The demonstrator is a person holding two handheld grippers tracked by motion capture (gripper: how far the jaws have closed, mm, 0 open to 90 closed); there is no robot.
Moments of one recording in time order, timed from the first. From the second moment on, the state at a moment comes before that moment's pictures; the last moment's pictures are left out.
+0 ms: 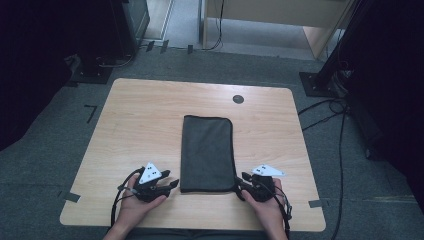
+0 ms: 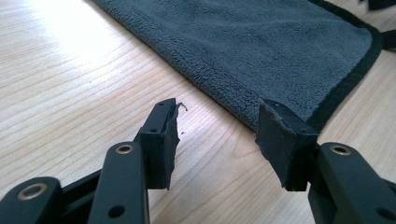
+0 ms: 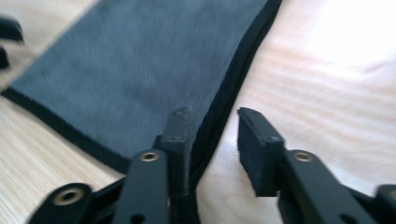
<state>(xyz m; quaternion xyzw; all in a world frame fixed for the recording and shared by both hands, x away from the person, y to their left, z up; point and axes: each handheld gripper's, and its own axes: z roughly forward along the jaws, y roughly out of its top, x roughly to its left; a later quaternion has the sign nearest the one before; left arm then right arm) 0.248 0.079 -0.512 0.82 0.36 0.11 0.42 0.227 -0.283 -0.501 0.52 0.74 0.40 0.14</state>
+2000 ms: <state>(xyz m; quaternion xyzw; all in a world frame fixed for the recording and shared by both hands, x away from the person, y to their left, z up) 0.252 0.072 -0.514 0.83 0.39 0.15 0.36 0.445 -0.266 -0.498 0.53 0.73 0.40 0.18</state>
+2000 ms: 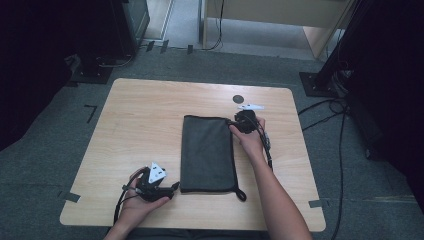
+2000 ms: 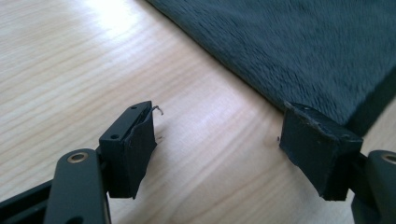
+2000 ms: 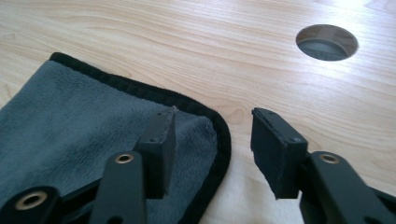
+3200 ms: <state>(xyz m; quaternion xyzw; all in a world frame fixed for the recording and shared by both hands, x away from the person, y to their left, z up) 0.455 0.008 -0.500 0.77 0.50 0.19 0.35 0.452 -0.257 -0.520 0.50 0.75 0.39 0.18</state>
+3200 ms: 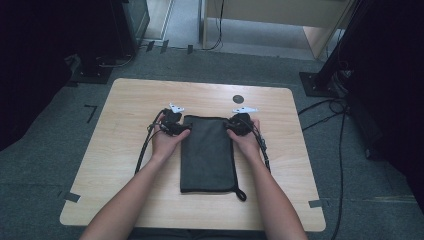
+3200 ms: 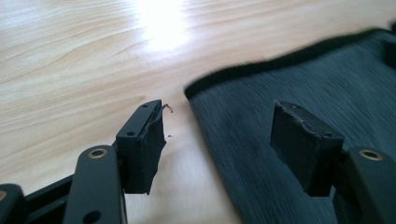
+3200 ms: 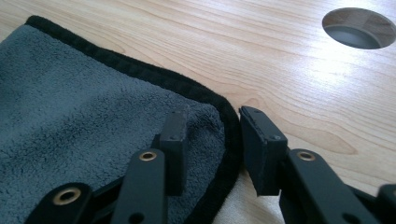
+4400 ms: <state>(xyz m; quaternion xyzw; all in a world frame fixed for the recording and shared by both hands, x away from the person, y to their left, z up) 0.441 0.049 -0.427 0.77 0.38 0.21 0.47 0.430 -0.241 -0.445 0.44 0.72 0.49 0.21</state>
